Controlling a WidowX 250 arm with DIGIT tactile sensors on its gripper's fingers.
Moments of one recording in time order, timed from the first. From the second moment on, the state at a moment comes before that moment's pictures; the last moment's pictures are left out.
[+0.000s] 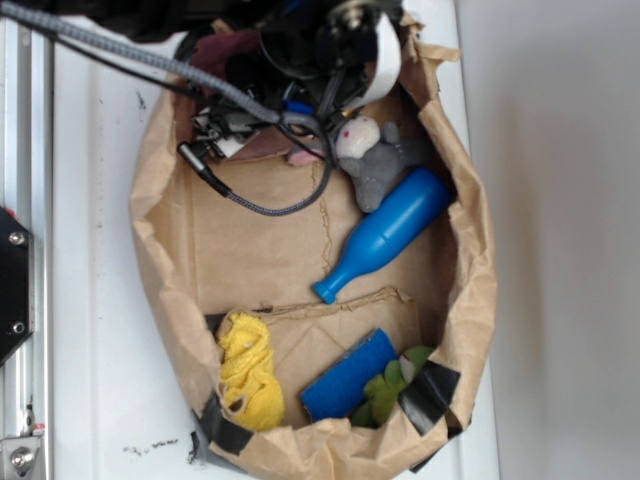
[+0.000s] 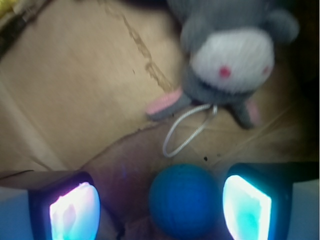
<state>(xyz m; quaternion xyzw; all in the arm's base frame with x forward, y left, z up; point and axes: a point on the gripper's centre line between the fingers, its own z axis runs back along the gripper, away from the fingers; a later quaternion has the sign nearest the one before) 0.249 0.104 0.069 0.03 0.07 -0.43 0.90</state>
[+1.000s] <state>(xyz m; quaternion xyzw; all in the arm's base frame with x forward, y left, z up) 0.261 0.122 0.041 0.11 0.05 -0.39 0.92</state>
